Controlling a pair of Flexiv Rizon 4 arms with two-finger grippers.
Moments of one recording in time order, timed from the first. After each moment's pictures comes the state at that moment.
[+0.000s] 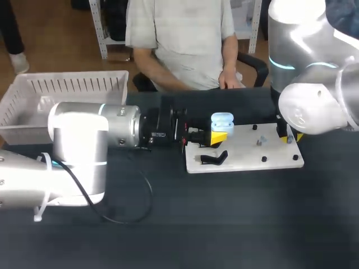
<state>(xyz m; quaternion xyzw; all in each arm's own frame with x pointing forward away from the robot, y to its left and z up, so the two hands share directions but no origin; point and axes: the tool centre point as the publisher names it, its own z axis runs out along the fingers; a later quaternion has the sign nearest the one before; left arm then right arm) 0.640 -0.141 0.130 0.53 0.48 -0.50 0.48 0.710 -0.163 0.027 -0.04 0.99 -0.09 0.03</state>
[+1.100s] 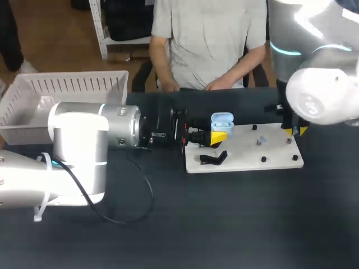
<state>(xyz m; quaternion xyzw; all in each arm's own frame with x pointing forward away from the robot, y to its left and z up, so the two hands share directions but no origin) 0.640 -0.141 0.130 0.53 0.48 -0.50 0.48 0.678 -0.154 0.086 0.03 0.99 -0.09 0.04</state>
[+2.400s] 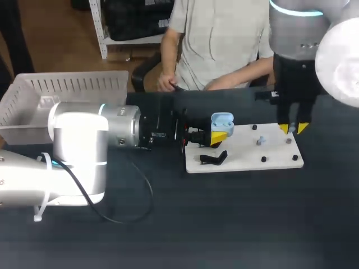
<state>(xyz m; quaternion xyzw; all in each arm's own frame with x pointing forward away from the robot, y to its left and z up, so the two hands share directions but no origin) 0.640 -0.141 0.130 0.53 0.48 -0.50 0.48 0.566 -0.095 0.206 0.06 1.00 -0.06 0.04</state>
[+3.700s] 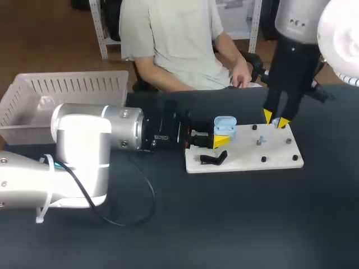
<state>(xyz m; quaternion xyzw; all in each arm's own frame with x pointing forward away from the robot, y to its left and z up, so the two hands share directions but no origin) 0.634 -0.147 0.125 0.54 0.48 -0.50 0.48 0.586 -0.062 0.209 0.34 0.94 0.03 -0.01</state>
